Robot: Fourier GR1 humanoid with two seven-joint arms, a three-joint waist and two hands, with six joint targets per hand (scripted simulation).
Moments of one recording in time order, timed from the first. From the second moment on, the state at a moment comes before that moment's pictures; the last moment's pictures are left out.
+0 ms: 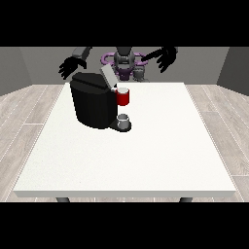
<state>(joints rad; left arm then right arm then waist) -0.87 0.21 0.29 -0.66 -0.45 -0.22 -0.22 -0.10 -0.07 -0.13 -1.29 -0.08 -0.16 -0.12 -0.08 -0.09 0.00</state>
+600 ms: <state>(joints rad) -0.62 0.09 0.36 -0.70 -0.29 -0.26 -0.25 -0.12 -0.15 -0.07 -1.41 -0.07 -0.06 -0.02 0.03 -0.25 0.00</state>
